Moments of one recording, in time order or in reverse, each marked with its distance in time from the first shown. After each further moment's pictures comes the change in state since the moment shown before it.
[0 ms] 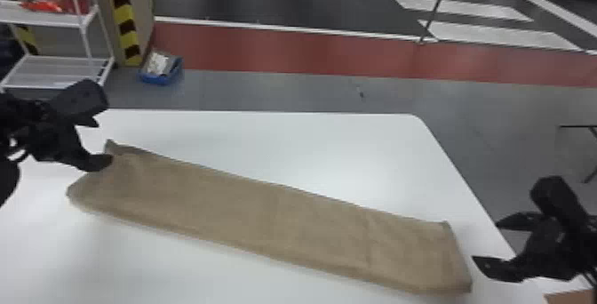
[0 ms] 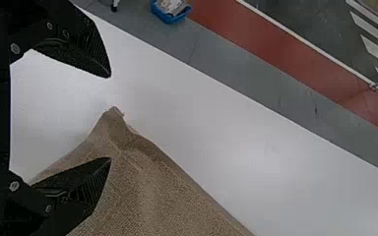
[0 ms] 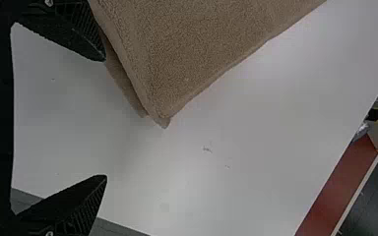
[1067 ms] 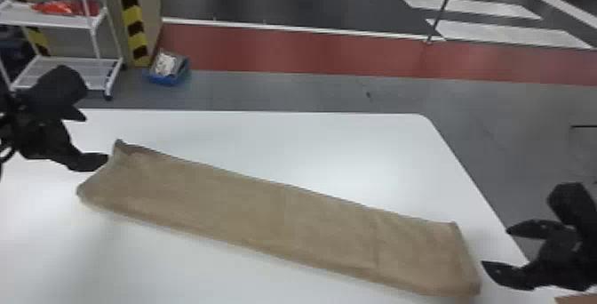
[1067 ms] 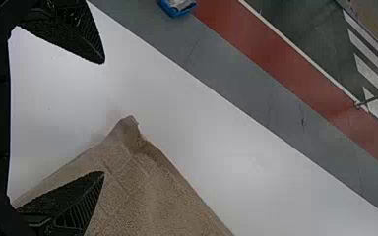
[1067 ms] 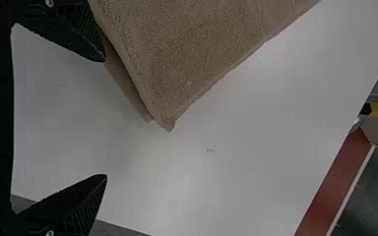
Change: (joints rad) left arm 0.041 0.014 0.098 -0.081 0.068 0.055 -0.075; right arm 0.025 0.023 -0.026 -0.019 -0.033 0.009 -0.005
